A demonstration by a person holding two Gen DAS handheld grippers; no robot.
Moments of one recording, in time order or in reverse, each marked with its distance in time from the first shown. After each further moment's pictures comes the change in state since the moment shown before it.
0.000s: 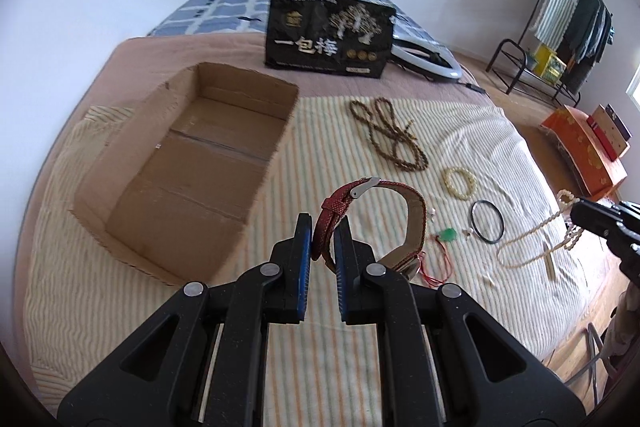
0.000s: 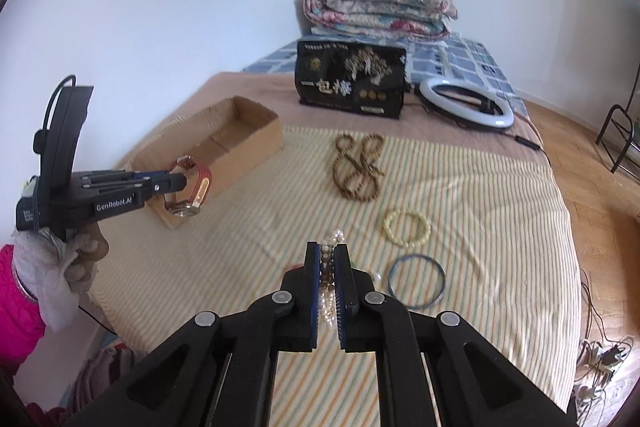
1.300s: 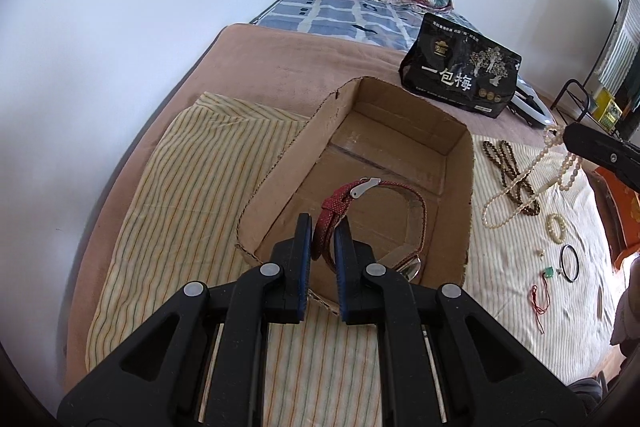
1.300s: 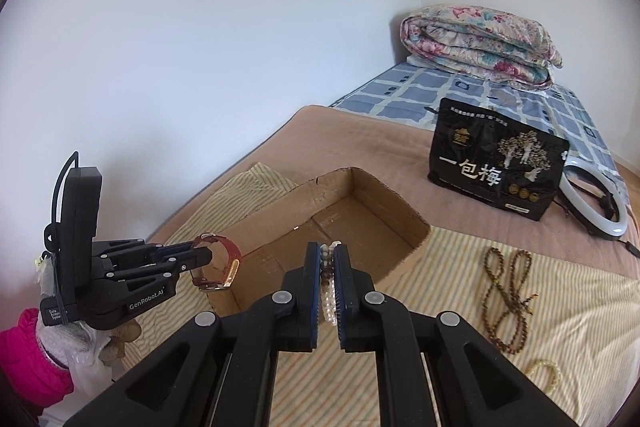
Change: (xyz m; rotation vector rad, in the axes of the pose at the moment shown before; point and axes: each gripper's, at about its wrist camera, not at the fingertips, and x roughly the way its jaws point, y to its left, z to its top) left arm -0.001 0.151 0.014 -0.153 -0.020 0.174; right arm 0.114 0.140 0.130 -0.122 -0.055 0.223
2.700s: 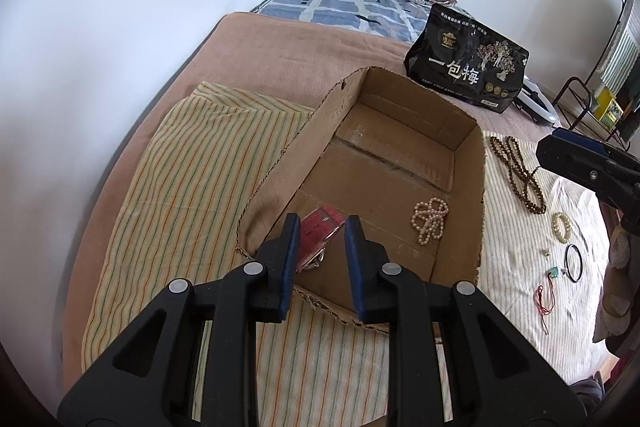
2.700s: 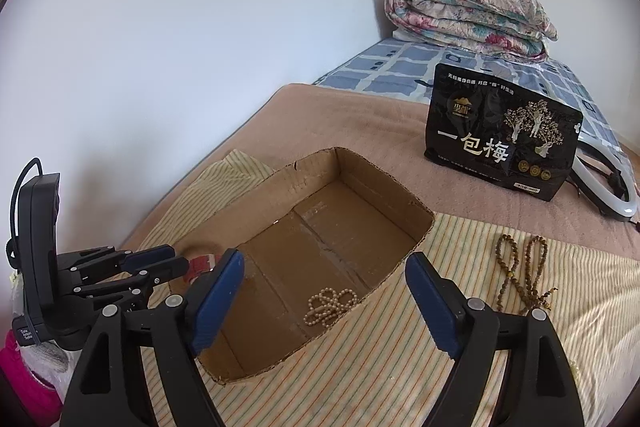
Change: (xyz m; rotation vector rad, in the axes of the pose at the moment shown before) left arm 0.011 0.005 0.002 -0.007 0.026 -0.006; right arm 0.046 -0.011 0.001 0.059 0.064 -0.042
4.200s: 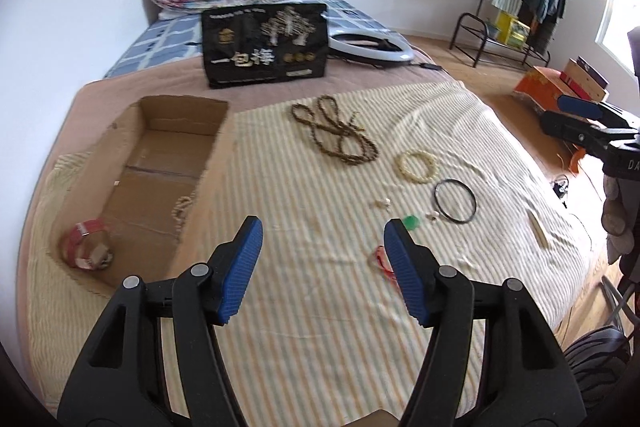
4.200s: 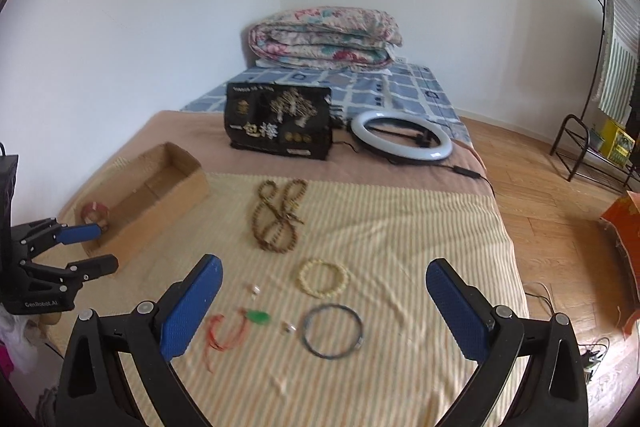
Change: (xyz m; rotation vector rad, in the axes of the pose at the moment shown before) left arm -0.039 -0.215 -0.064 0.361 -0.030 -0.239; right arm -0.201 -0.163 -0.125 0.115 -0.098 -0.372
